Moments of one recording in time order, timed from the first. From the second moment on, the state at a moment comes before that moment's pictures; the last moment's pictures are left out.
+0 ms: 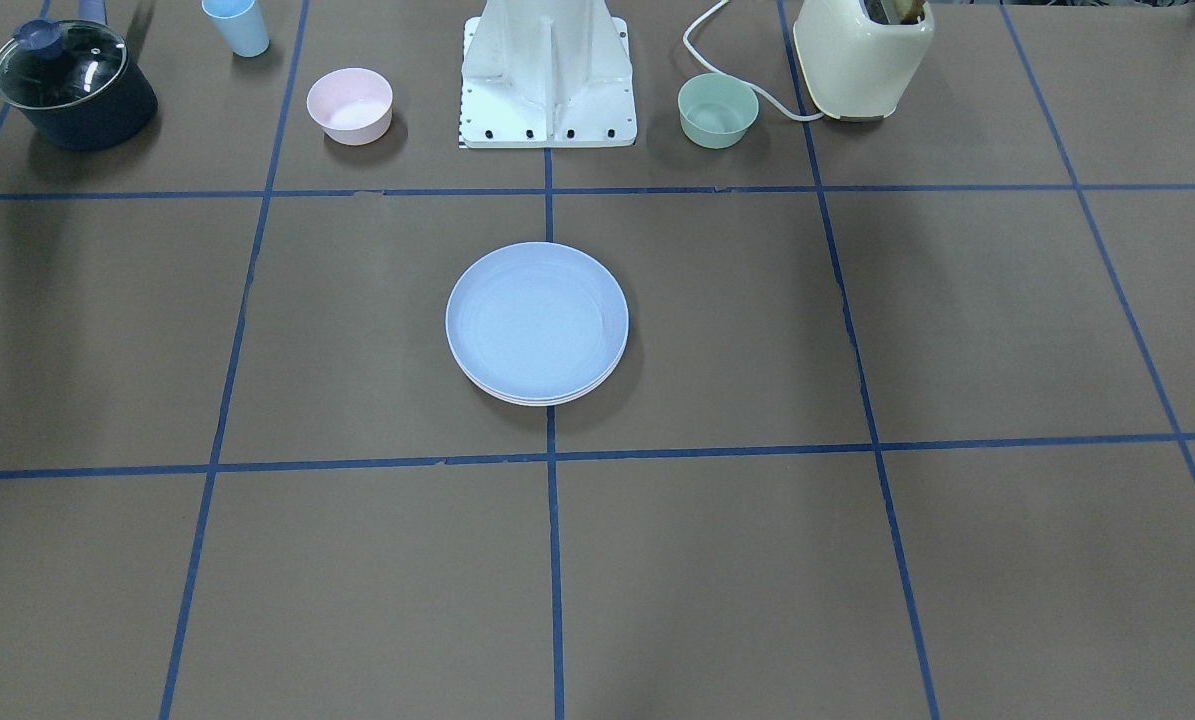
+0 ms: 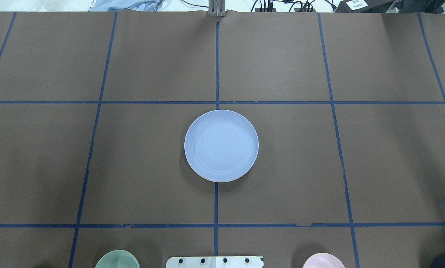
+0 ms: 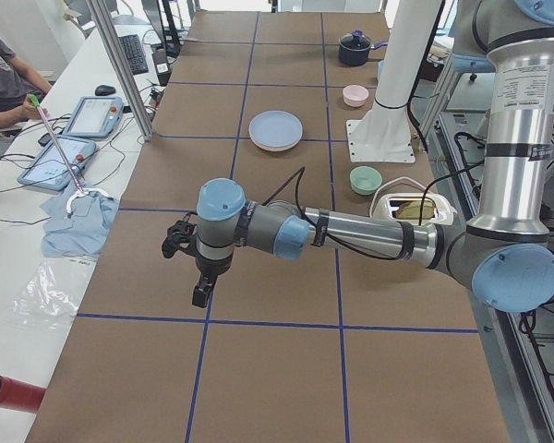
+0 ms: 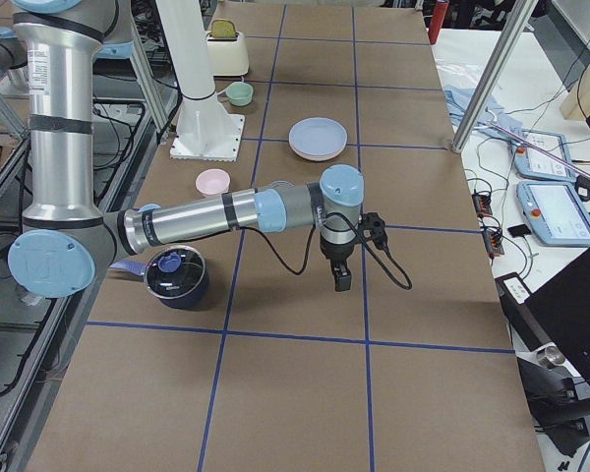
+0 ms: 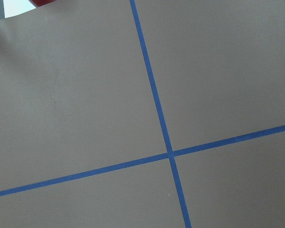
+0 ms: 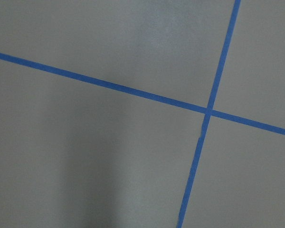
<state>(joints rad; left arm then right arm) -1.56 -1.59 -1.68 -1.75 -2.25 0.01 1.45 -1.63 1.85 -1.61 2.29 -0.04</state>
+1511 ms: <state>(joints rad) -1.56 -1.50 -1.72 -1.54 -2.28 0.00 1.53 -1.72 1.74 -1.60 2.38 0.05</state>
